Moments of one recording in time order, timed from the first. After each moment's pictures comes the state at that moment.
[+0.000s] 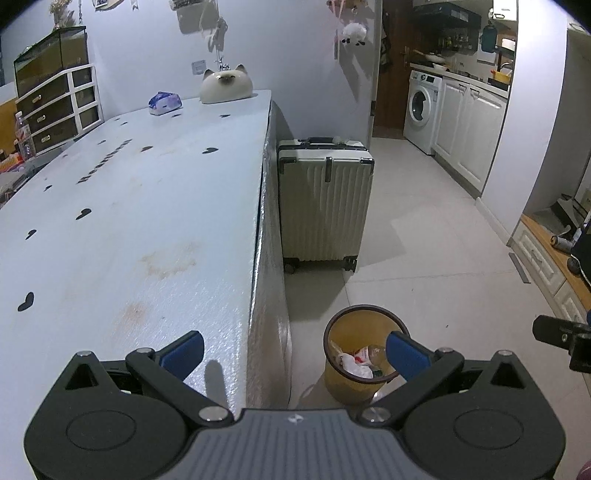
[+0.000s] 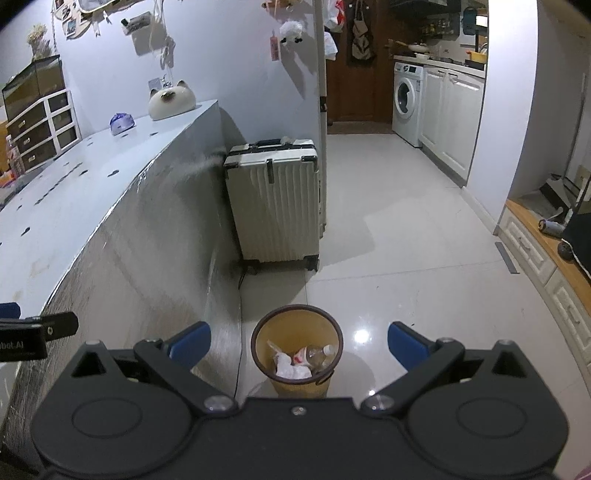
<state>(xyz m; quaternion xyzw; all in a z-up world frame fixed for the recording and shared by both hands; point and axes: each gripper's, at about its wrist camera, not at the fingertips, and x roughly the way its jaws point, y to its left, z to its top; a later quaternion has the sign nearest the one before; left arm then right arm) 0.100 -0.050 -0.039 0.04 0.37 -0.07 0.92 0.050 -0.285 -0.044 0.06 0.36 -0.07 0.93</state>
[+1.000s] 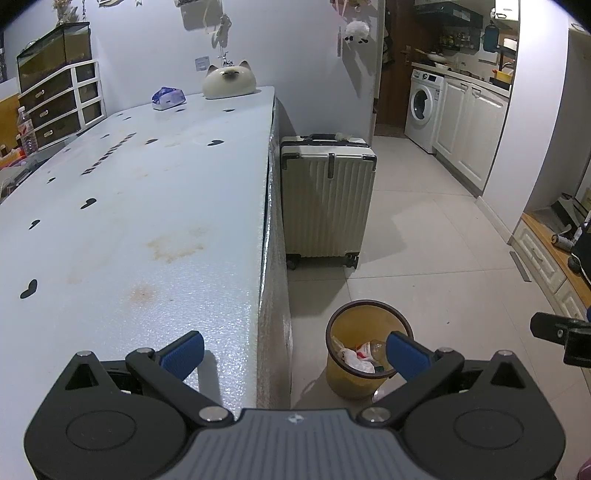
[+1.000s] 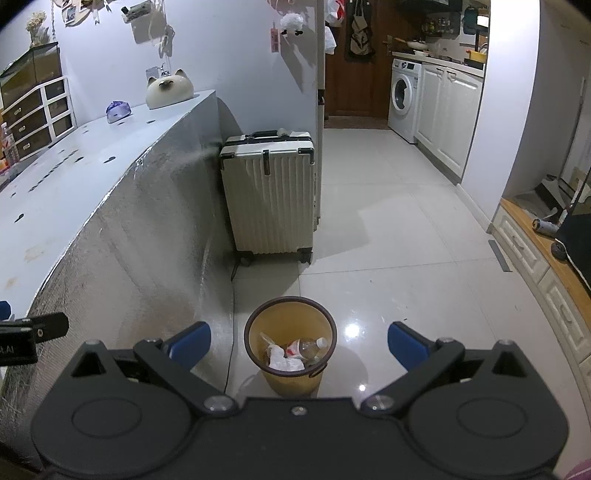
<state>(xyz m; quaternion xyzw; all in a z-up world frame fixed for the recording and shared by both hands) 0.092 -0.045 -0.046 0.04 0.37 -0.07 0.92 0.053 -0.273 -0.050 0.05 0.37 -0.08 0.92</state>
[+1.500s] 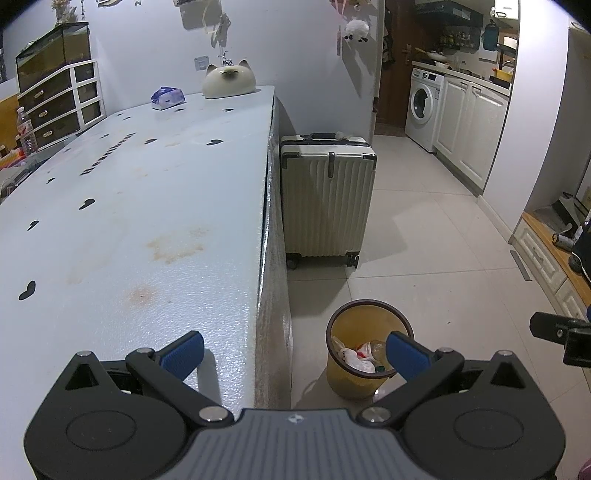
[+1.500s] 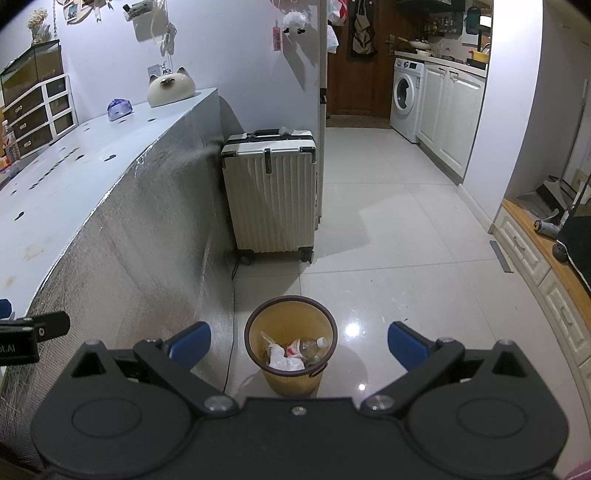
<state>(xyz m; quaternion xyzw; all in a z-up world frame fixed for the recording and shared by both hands) 0.093 -0.046 -0.046 0.04 0.38 -0.07 0.92 0.055 -0.271 -0.050 0.05 0.37 -0.08 0.92</state>
